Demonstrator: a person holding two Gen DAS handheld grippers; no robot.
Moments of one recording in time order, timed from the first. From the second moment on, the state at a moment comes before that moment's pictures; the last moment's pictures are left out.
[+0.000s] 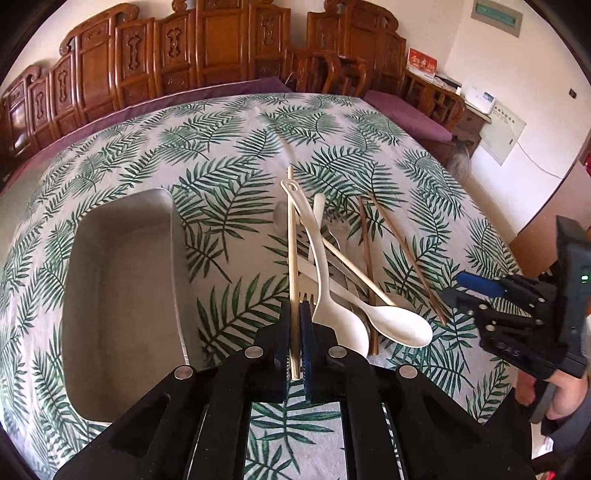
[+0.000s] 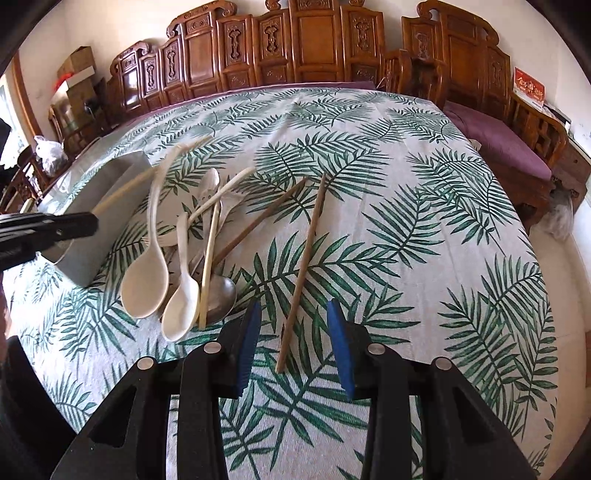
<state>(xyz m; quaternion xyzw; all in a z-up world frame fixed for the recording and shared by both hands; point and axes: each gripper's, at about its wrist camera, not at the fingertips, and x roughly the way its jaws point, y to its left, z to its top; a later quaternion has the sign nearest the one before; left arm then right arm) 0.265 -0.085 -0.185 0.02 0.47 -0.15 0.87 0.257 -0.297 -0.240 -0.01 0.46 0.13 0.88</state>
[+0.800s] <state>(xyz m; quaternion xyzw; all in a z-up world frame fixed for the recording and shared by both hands) 0.281 -0.069 -0.124 0.02 0.40 -0.14 0.90 0.313 -0.293 -0.265 -0.04 0.49 0.09 0.87</state>
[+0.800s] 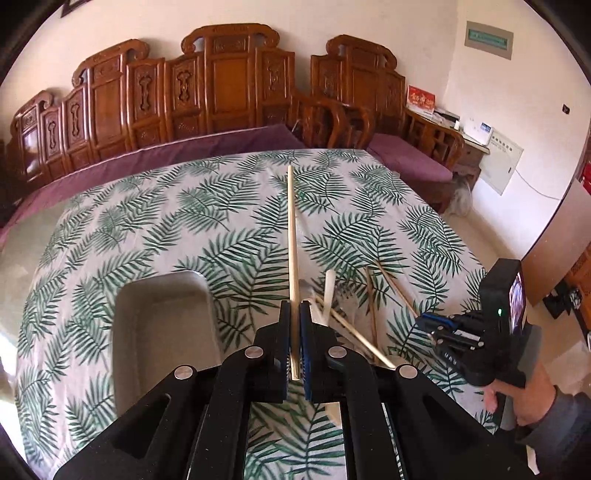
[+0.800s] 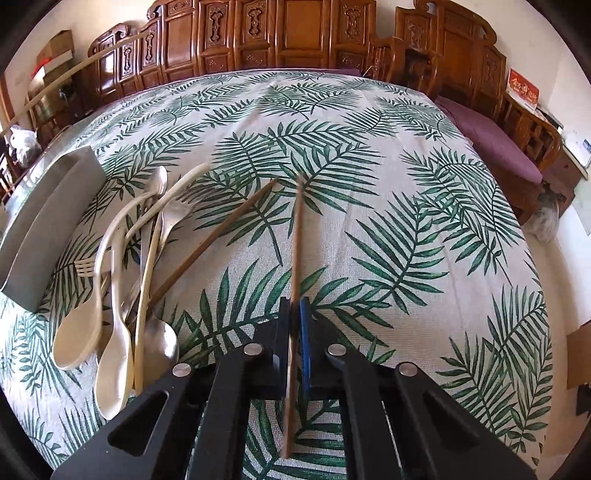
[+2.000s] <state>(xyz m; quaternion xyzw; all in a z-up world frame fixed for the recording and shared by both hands) 0.262 0.050 -0.192 -0.01 0.50 -0.09 0.86 0.263 -0.154 -0.160 -0.03 0.42 0.24 0.88</state>
